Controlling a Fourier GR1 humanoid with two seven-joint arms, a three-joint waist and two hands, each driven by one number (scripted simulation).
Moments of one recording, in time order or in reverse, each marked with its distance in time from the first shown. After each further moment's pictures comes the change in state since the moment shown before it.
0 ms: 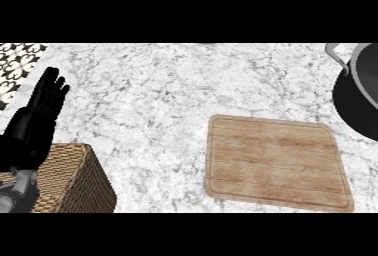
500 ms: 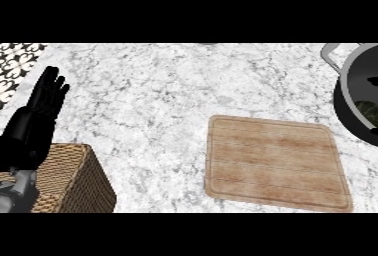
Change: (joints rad) left arm -0.001 0.006 -0.003 -0.007 0.004 -0.001 -0.006; right arm -0.174 0.086 0.108 0.267 0.109 0.211 0.006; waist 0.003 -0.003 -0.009
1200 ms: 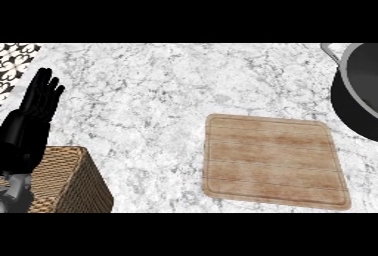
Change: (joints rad) left arm 0.026 0.014 0.011 -0.021 0.016 0.008 -0.016; right arm -0.138 0.017 -0.156 0.186 -0.227 0.335 0.107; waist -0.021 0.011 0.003
